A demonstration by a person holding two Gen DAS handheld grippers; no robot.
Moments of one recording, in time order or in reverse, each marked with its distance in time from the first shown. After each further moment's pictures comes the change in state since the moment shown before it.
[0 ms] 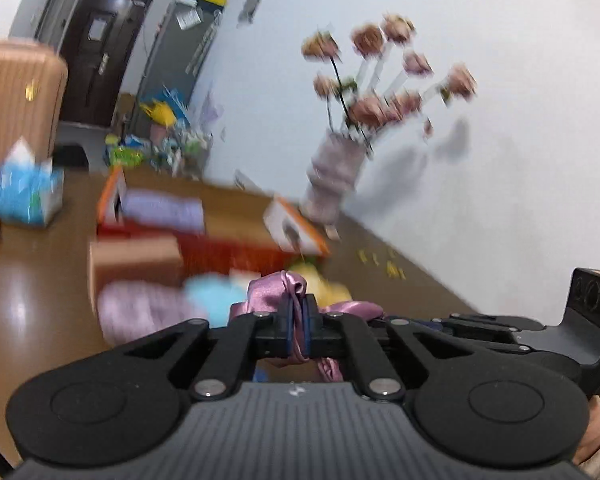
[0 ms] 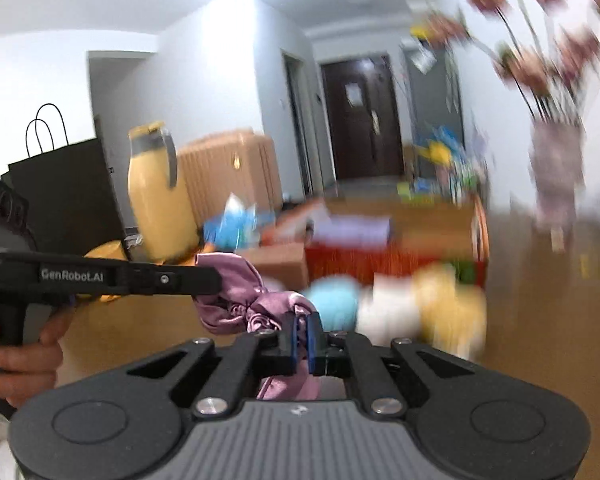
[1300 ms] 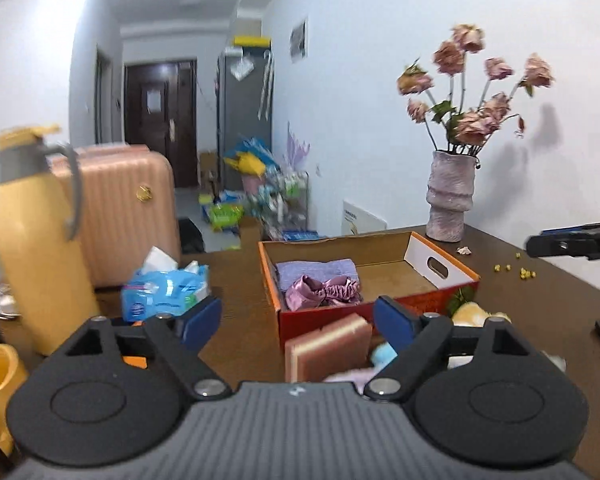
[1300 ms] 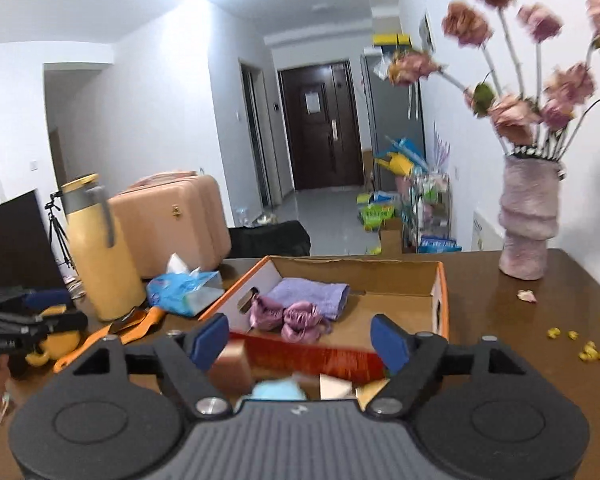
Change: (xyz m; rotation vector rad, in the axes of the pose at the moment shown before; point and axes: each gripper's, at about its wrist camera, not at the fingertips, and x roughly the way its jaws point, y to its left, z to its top) left arm -0.057 0.048 0.042 0.257 -0.076 0.348; right arm 0.015 -0.034 0.088 0.061 -0.010 -0.130
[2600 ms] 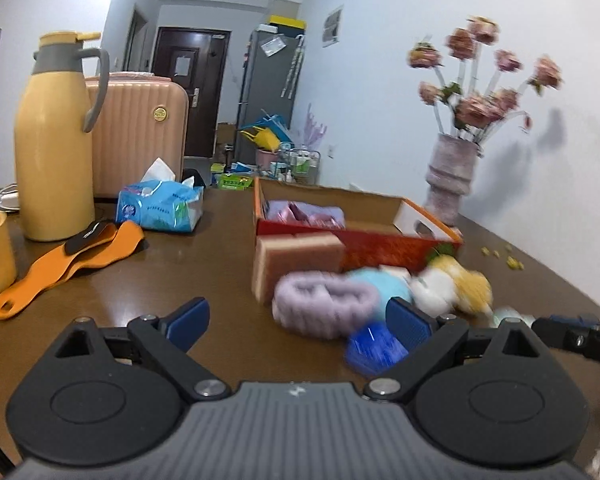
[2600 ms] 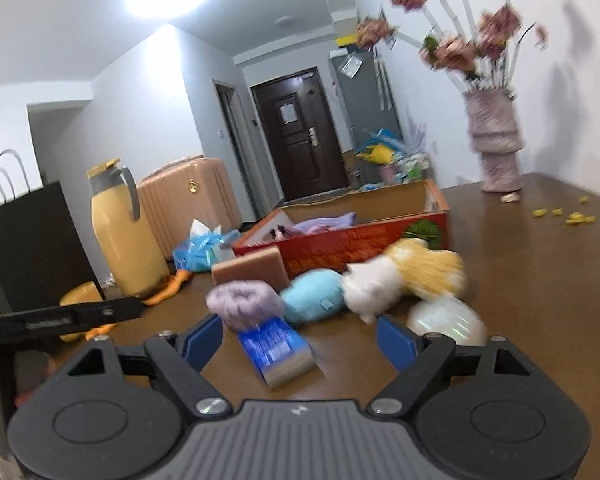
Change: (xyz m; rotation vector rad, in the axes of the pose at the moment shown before) left arm 0.005 -0.020 -0.074 -0.196 0.055 0.006; right arm -0.036 0.046 -0.132 0.186 -0.037 0.008
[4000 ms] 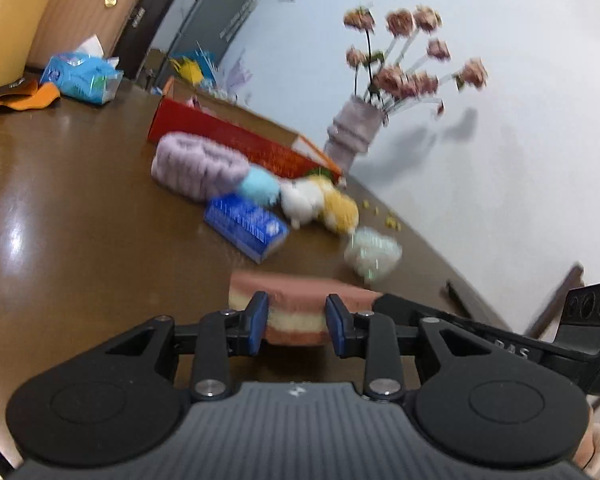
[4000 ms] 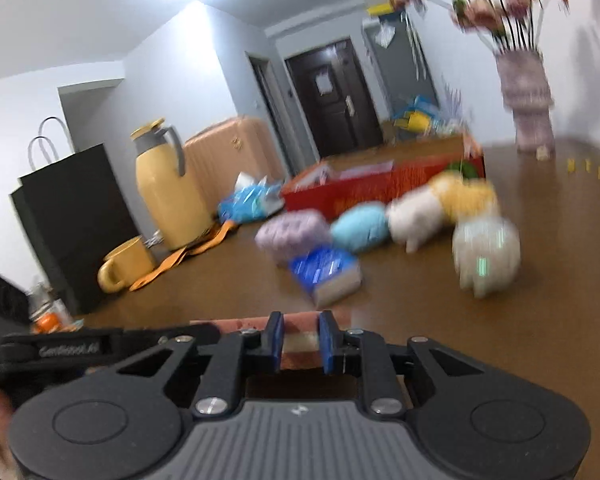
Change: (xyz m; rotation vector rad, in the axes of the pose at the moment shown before) left arm -0.056 -0.023 -0.101 -0.200 0.165 -0.370; right arm -0.042 0.007 -0.067 0.005 0.105 0.126
